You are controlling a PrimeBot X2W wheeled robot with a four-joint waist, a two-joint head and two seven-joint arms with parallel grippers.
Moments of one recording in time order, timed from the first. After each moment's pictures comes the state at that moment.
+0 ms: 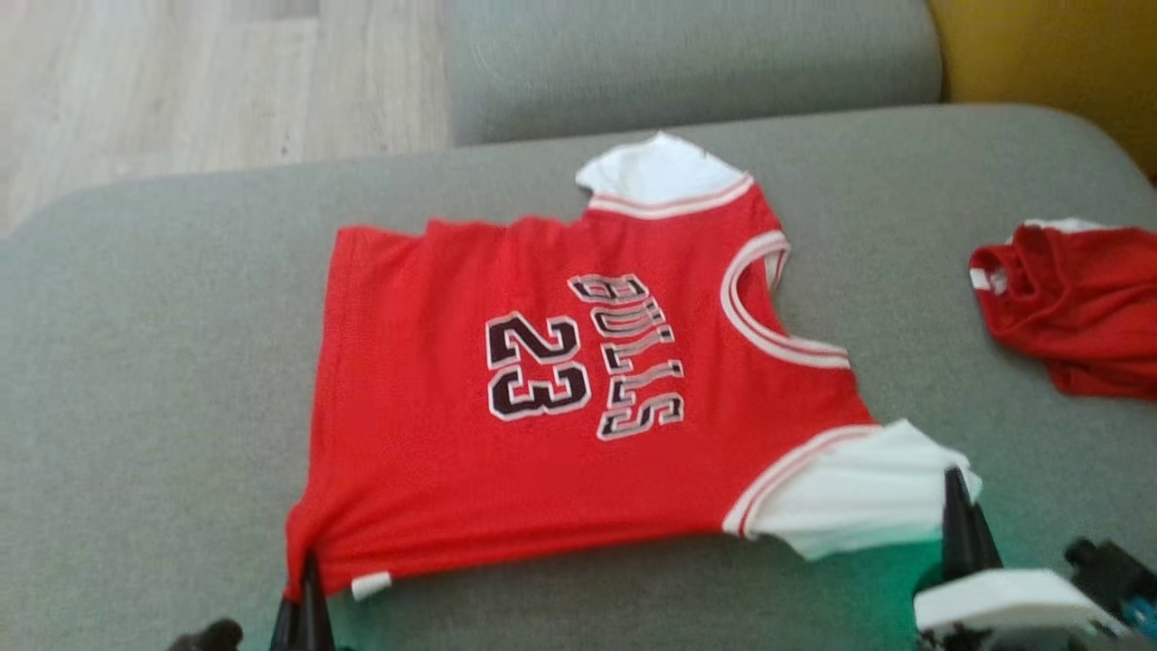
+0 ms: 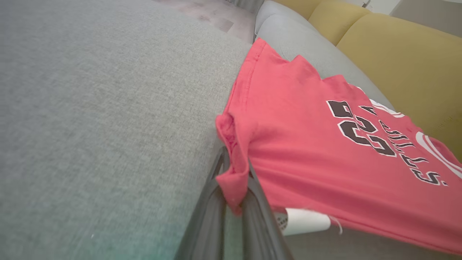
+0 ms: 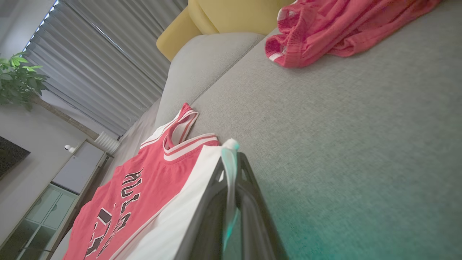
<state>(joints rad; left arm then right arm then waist) 0.01 0.02 -0.02 0.58 -0.48 -0.09 -0.25 0.02 -0.04 -0.01 0.46 0.72 0.13 -0.20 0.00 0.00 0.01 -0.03</state>
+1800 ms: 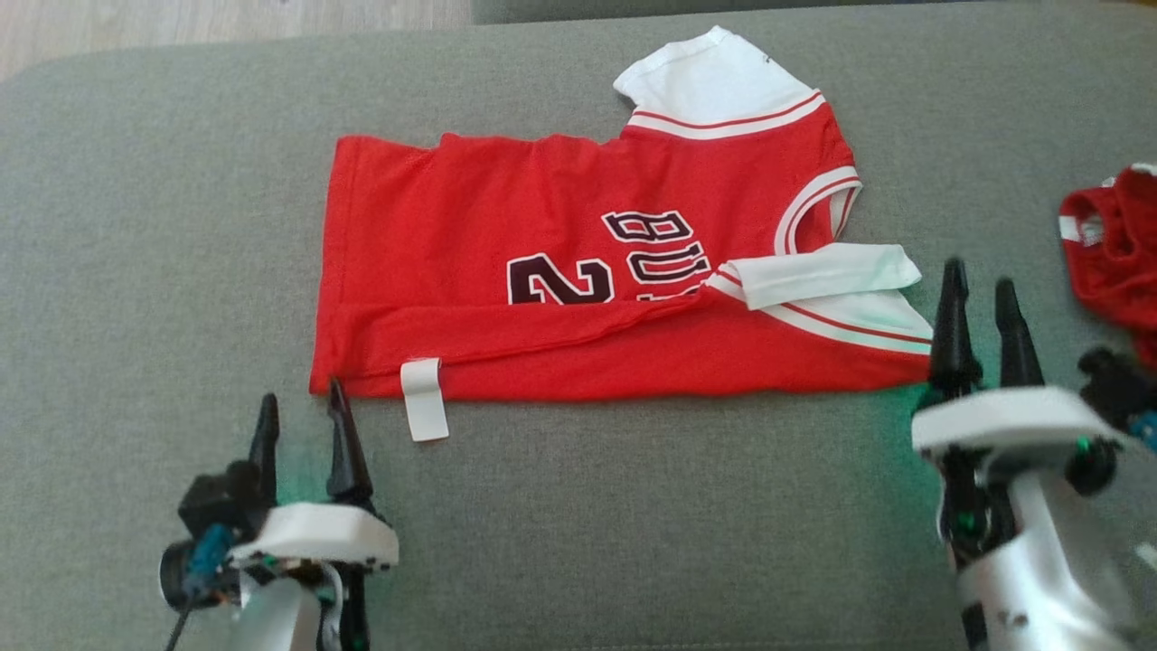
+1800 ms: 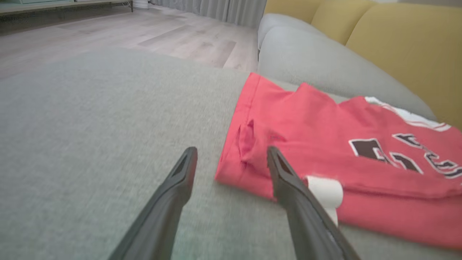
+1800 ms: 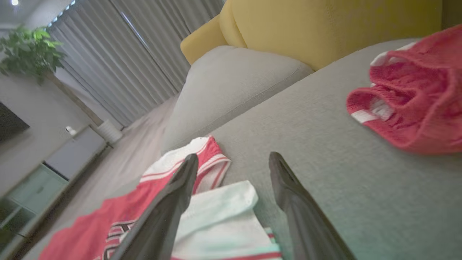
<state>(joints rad) -0.21 0.03 -0.10 0.50 -0.37 0.04 -0.26 -0.34 -0.05 -0.01 0.54 0.60 0.13 -0.25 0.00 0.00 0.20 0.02</state>
